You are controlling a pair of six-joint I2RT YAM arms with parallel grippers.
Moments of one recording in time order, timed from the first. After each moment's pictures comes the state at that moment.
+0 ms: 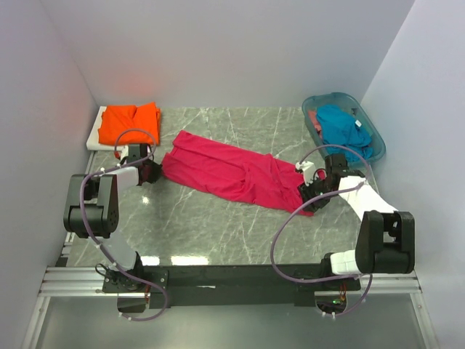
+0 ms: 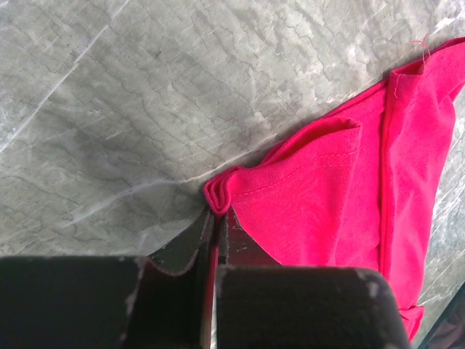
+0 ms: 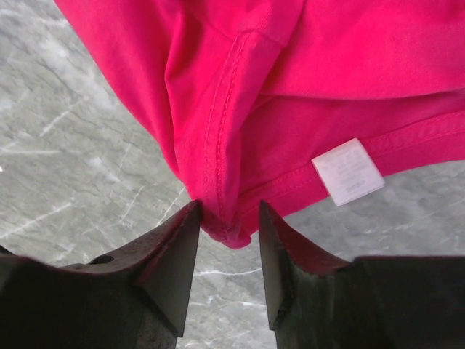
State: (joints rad) left arm -0.01 1.71 0.85 -0.01 -0.04 -1.02; right arm -0.03 1.37 0.78 -0.69 -0.40 -0.64
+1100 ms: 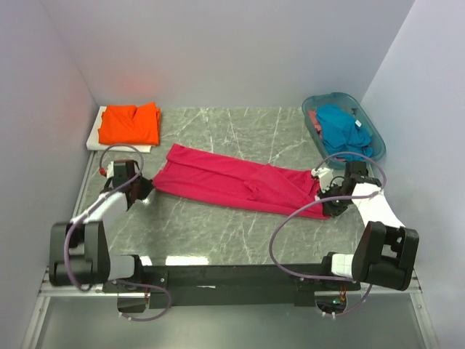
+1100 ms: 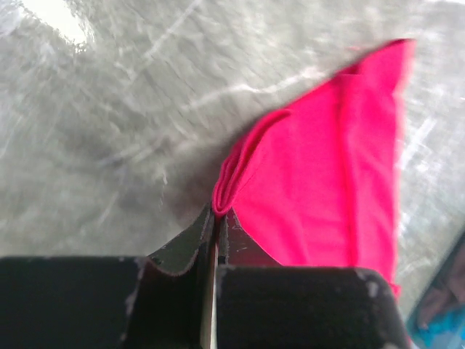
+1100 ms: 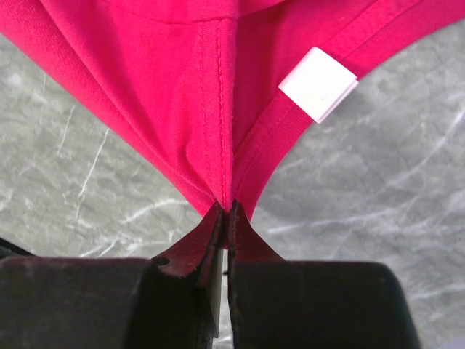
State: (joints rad) left arm 0.06 1.33 0.59 -0.10 -0.02 -1.01; right arm -0.24 1.28 0.74 -0.80 -0.34 -0.82
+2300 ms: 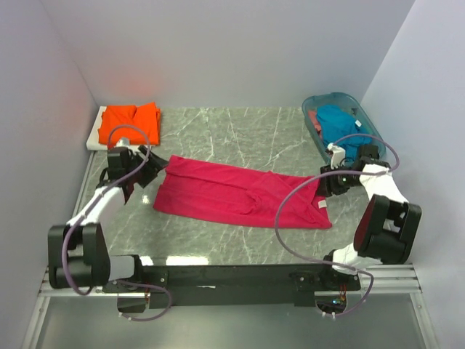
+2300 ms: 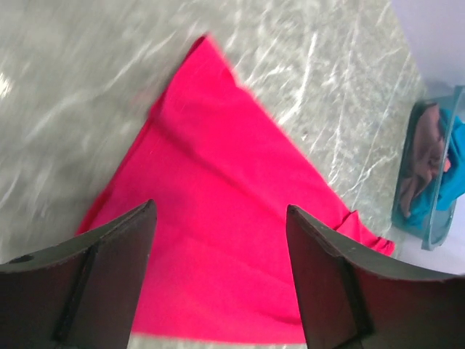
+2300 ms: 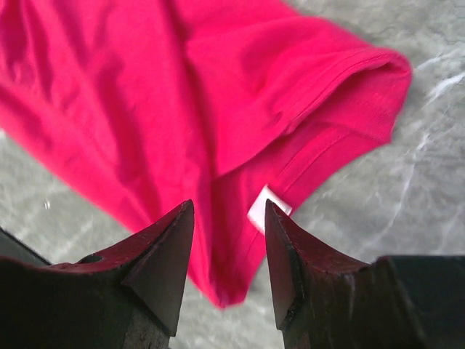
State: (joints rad) left arm 0.06 1.24 0.65 -0.03 0.28 -0.78; right arm -0.32 1.45 0.95 -0.79 -0.60 -0.61
